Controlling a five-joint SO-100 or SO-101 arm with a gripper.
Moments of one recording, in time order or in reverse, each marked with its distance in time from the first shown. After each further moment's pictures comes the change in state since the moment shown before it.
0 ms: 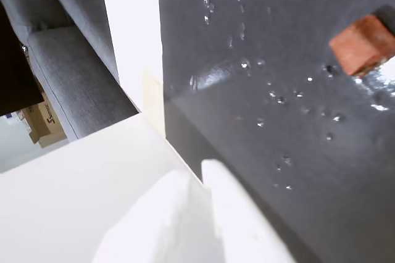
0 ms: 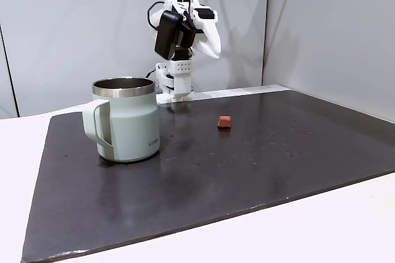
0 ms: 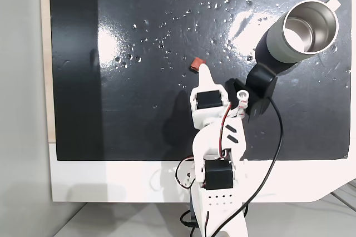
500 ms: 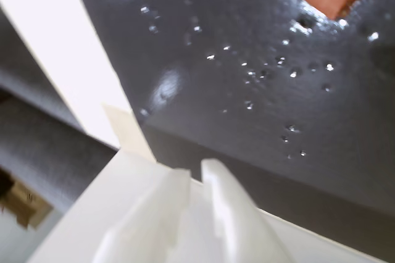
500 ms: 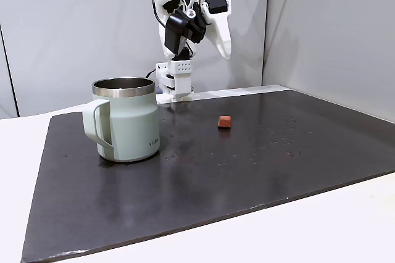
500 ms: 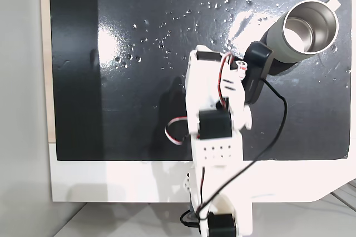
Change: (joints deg) arm -1.4 -39.6 -36.6 19.3 17.6
